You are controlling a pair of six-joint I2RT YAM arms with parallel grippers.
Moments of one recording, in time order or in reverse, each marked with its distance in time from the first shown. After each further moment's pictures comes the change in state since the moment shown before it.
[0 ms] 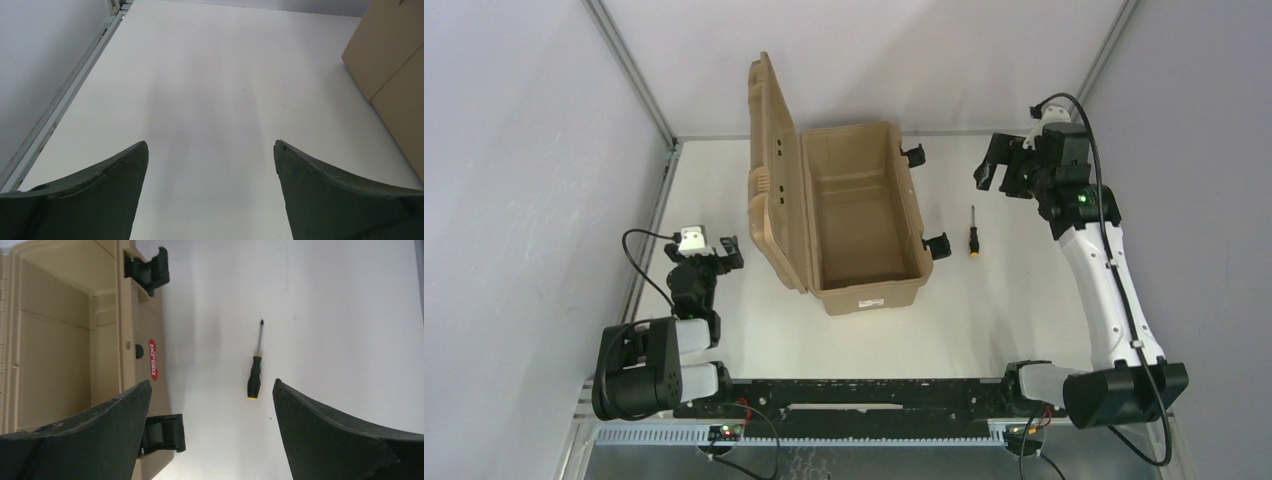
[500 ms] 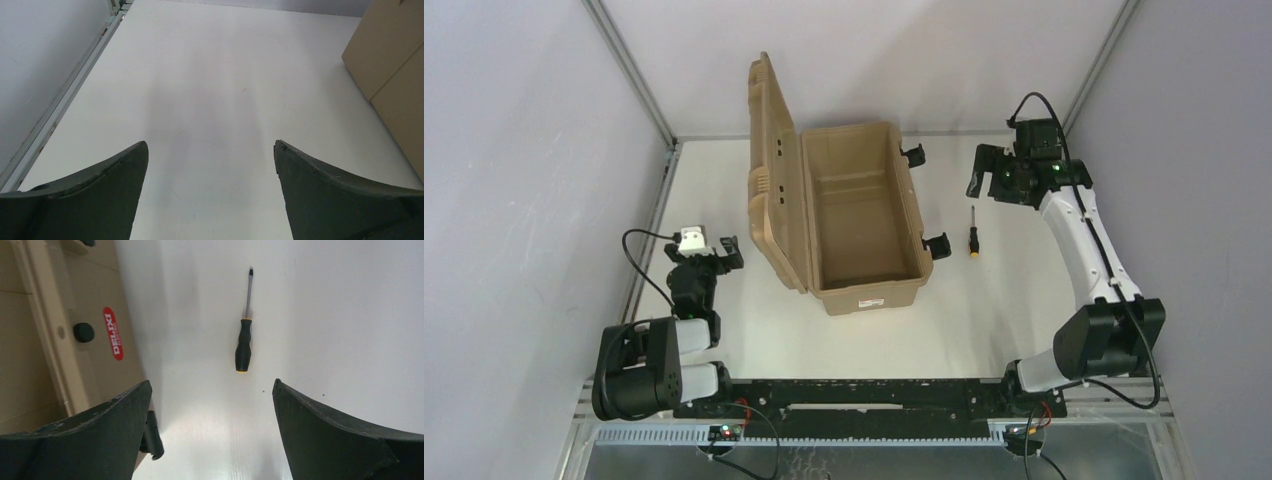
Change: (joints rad) left arm 0.000 0.000 0.000 0.000 0.000 0.000; right arm 0.000 0.230 0.076 -0.145 0.024 -0.011
